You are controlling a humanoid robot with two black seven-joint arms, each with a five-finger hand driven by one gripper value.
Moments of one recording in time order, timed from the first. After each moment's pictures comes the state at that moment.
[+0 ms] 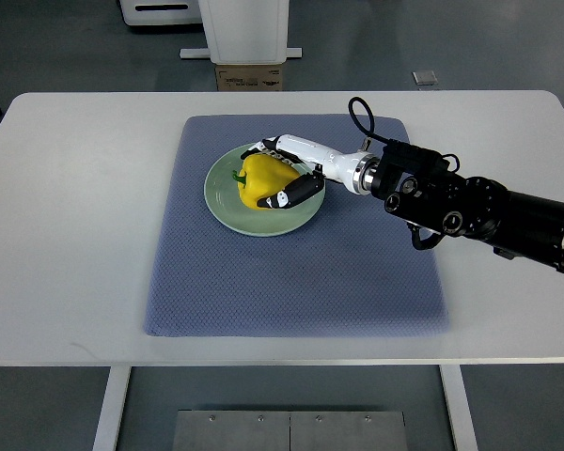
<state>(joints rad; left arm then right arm) 0.03 0.00 -0.18 -0.23 0.04 0.15 -0.15 1.29 0.00 -0.37 0.65 -0.46 0.00 0.43</state>
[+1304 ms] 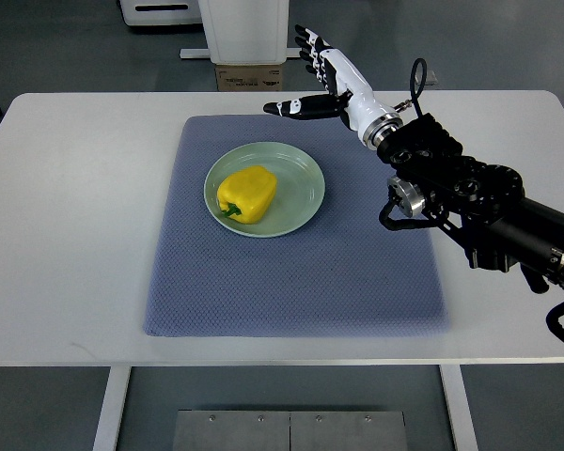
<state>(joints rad) 0.03 0.00 -0.17 -0.23 0.04 0.15 -0.15 1.18 0.00 0.12 0.63 -0.31 -0.17 0.42</state>
